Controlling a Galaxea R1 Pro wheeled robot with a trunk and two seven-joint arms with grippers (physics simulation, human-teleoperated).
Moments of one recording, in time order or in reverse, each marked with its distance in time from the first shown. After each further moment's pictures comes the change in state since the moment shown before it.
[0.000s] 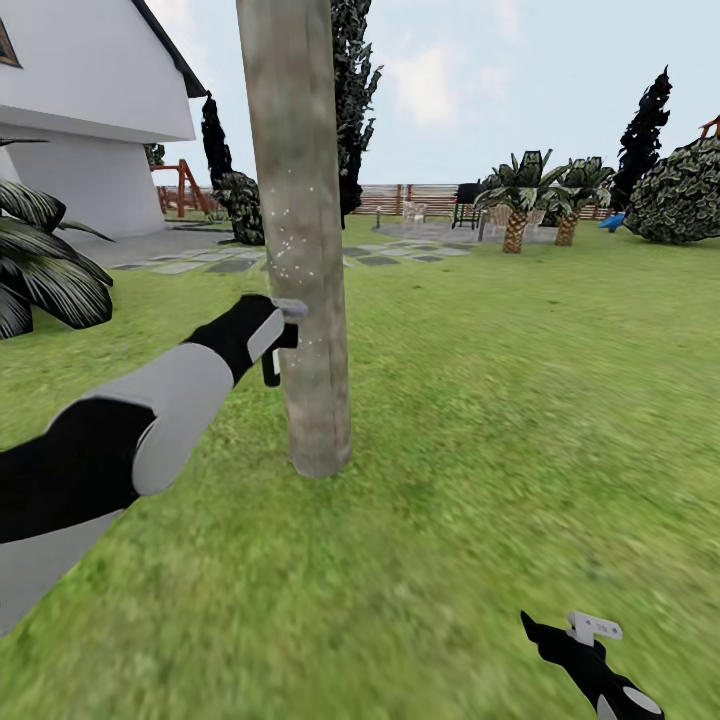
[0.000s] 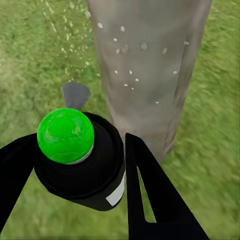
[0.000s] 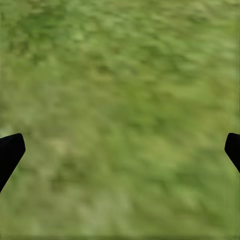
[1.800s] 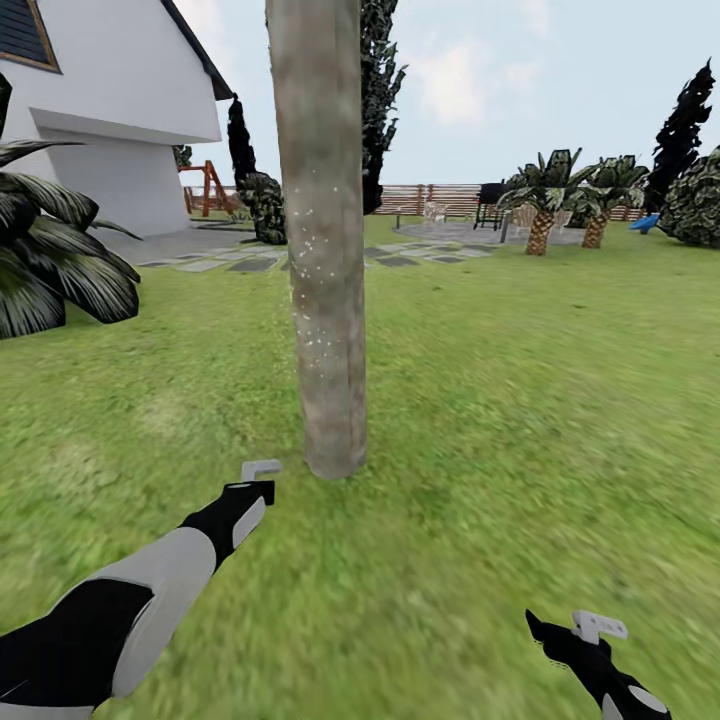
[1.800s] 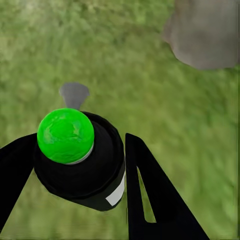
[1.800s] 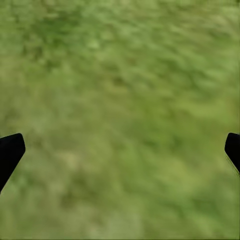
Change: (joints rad) left arm 0.599 0.087 0.000 0.000 -0.003 -0.428 0.006; right arm 0.000 -0.012 -0.002 -0.006 0.000 0.000 0.001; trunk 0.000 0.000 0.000
